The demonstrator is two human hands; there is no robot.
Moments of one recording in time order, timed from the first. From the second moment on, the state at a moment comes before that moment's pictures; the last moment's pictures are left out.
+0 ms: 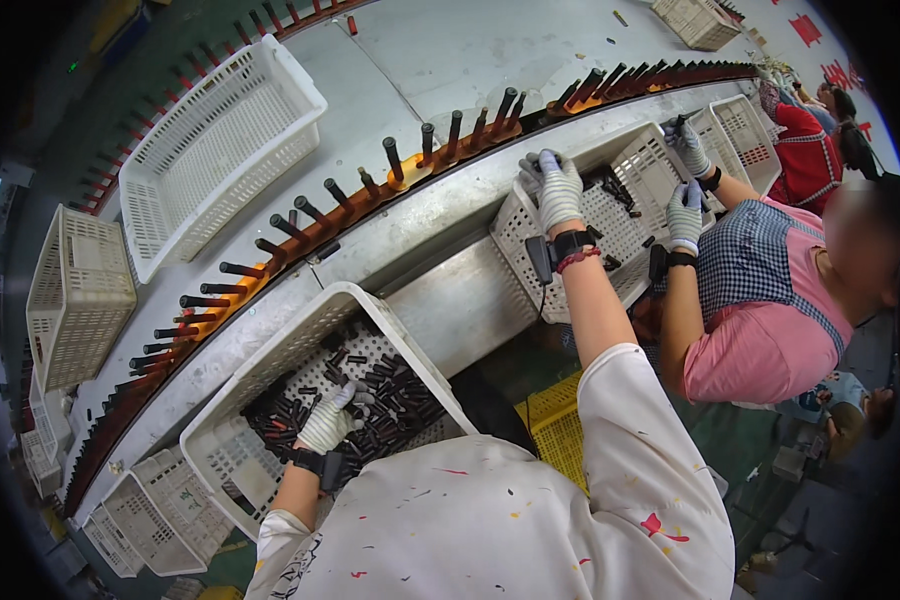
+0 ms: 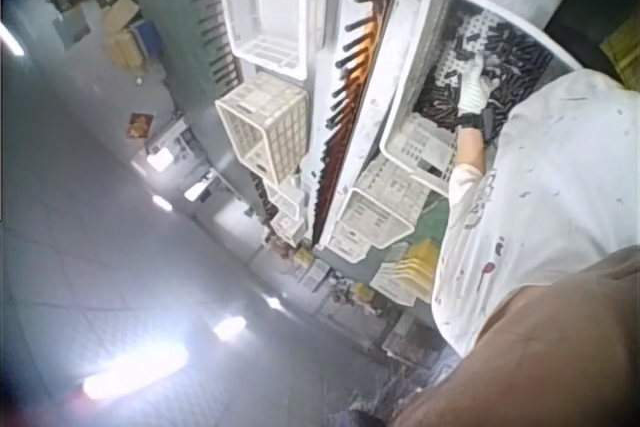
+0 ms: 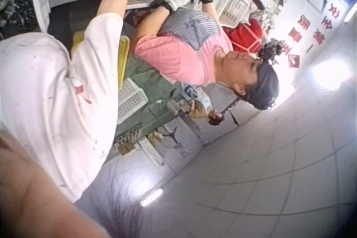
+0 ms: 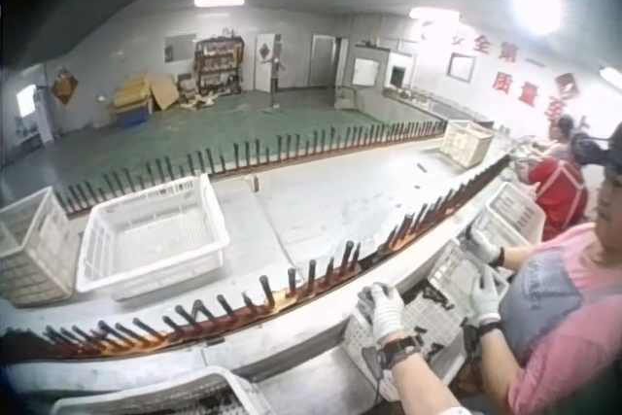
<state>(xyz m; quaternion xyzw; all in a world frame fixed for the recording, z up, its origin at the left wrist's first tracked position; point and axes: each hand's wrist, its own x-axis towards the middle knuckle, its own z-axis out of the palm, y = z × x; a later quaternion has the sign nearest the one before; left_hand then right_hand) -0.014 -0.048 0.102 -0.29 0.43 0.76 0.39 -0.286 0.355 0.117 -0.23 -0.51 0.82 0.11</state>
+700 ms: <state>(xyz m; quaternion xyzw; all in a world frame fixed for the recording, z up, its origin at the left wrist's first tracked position) -0.004 -0.025 0.125 -0.30 0.55 0.69 0.38 -0.364 0.267 0.140 -0.01 -0.76 0.60 0.23</state>
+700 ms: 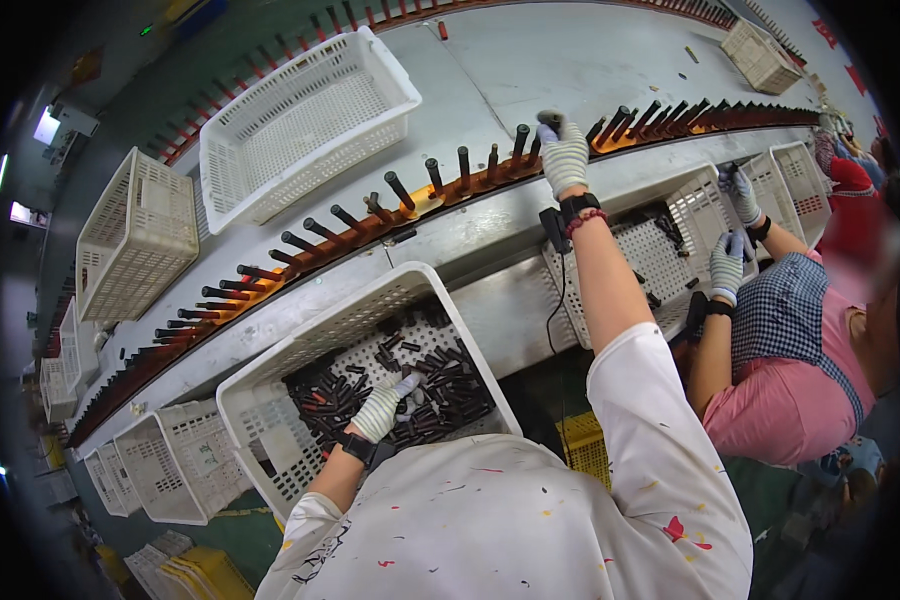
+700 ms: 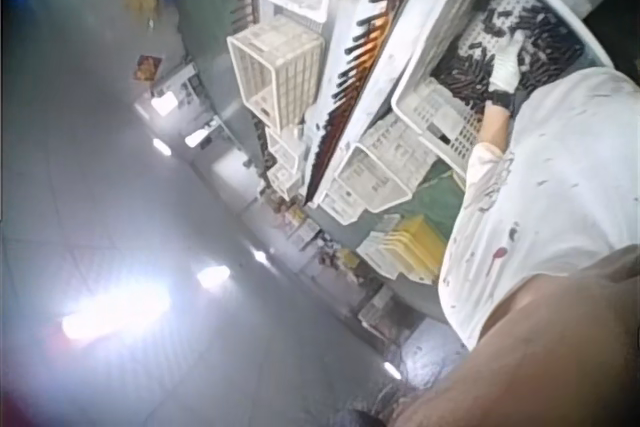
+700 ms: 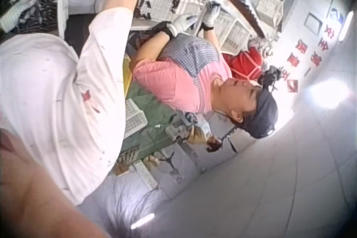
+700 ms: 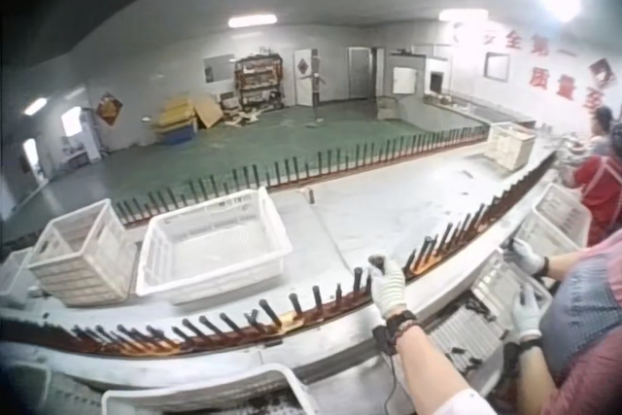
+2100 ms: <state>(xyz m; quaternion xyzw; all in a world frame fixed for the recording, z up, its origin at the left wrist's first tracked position) -0.086 -0.008 0.225 -0.11 0.43 0.86 0.27 -0.227 0.201 0.236 -0.05 -0.66 0.75 0.02</state>
